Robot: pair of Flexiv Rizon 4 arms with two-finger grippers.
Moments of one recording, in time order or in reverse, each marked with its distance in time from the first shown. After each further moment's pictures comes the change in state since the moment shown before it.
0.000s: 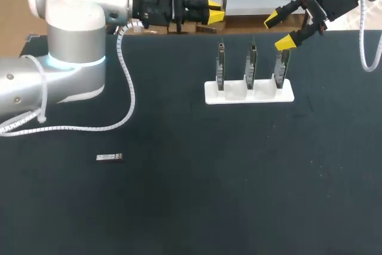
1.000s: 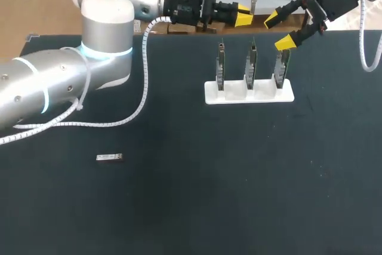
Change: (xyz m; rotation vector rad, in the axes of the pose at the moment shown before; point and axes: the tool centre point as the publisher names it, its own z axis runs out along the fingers) left arm 0.005 0.002 0.064 0.203 -0.026 -0.074; right arm 0.000 0.000 0.000 0.000 0.000 0.000
